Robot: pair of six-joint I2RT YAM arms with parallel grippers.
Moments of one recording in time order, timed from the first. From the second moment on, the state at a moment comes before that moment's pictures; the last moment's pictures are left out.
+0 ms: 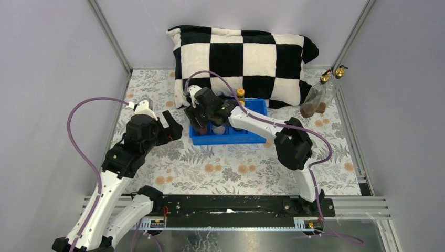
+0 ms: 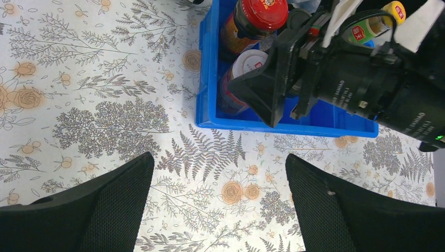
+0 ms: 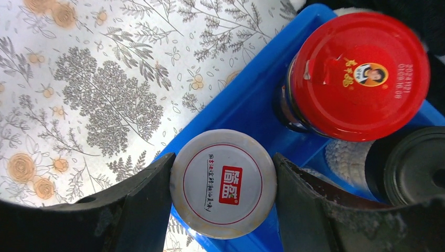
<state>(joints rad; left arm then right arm) -0.36 0.73 0.94 -0.76 -0.14 -0.57 0.91 2.09 1.78 -0.40 -0.01 0.12</state>
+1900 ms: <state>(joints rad) -0.36 0.72 0.94 -0.76 -0.14 -0.56 0.90 2.03 1.54 -0.11 0.07 0.11</state>
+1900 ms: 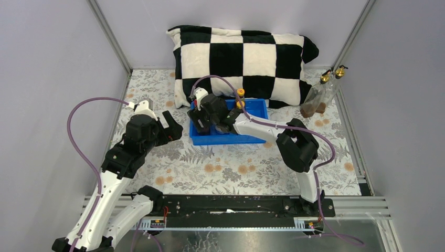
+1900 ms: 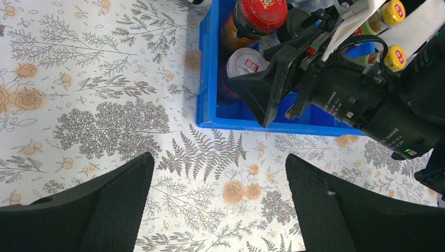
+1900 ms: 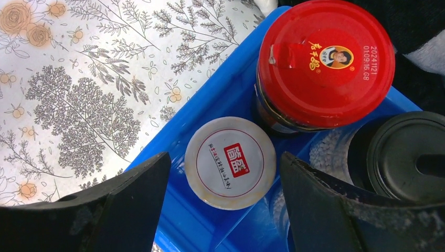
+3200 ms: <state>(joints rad) -0.36 0.72 0.90 -0.70 -0.04 -0.50 0.91 1.24 1.07 -0.25 0.17 0.12</state>
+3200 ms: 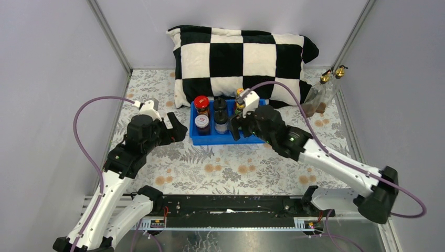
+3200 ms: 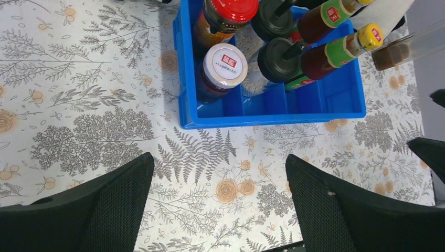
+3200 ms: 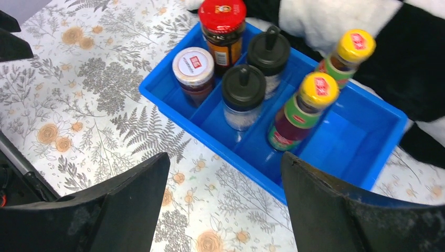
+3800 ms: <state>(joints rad) -0.36 0.75 0.82 -0.55 0.06 -0.50 0.91 0.90 0.88 -0.39 0.43 0.21</state>
